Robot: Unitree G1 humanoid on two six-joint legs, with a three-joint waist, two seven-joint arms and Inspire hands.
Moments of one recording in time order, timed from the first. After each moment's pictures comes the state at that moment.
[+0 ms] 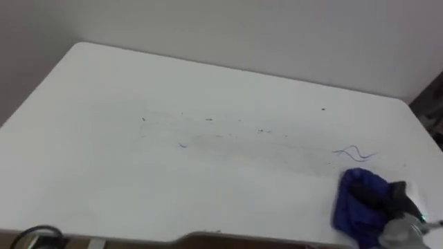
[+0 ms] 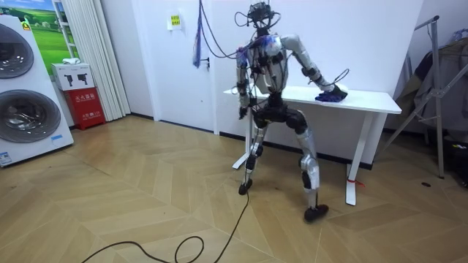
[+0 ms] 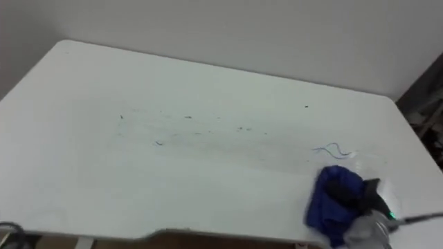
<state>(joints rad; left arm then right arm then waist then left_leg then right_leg) -0.18 0.36 -0.01 1.13 0.28 0.08 0.17 -0.40 -0.30 0.24 1.00 -0.34 0.18 -0.32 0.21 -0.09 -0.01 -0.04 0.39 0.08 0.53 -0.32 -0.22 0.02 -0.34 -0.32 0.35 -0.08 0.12</state>
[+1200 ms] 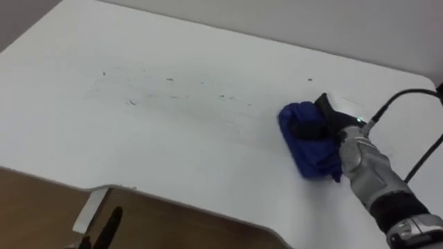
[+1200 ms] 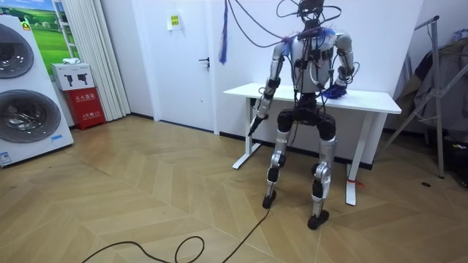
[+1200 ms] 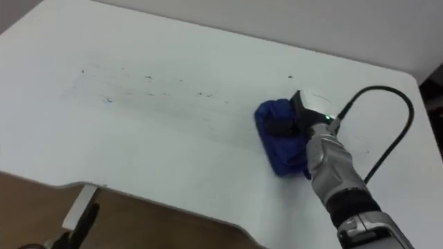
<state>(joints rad) 0.12 0.29 0.06 0.98 0.29 0.16 0.18 -0.39 -0.38 0.17 0.86 -0.58 0.09 -0.19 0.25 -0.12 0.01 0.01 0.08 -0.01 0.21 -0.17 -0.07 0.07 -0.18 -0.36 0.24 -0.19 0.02</state>
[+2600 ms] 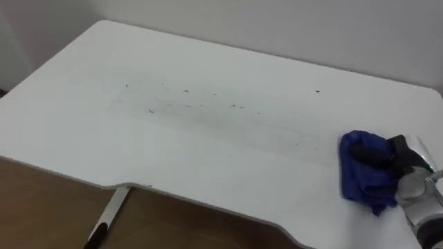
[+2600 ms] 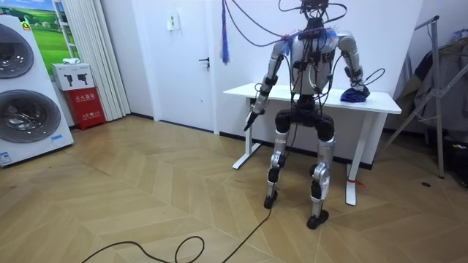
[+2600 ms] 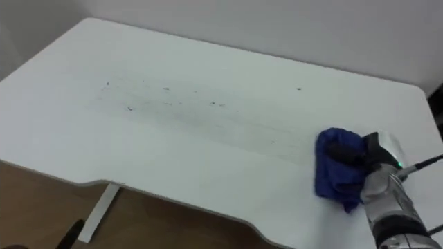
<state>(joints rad) -0.05 0.30 0.05 1.14 0.26 0.15 0.10 -0.42 -0.46 0.10 1.04 -0.39 0.10 -0.19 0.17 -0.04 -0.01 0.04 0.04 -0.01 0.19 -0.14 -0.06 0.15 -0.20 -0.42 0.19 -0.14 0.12</state>
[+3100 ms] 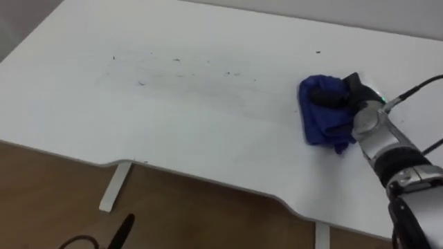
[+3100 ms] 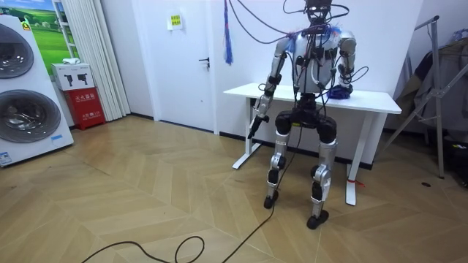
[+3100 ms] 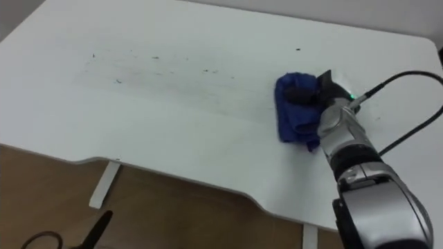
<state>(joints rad) -0.09 0.26 -0.01 1.20 0.23 0.19 0.10 -0.72 -0.43 0.19 1.16 -0.39 0.10 -0.20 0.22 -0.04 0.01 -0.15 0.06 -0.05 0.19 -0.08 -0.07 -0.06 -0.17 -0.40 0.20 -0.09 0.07</state>
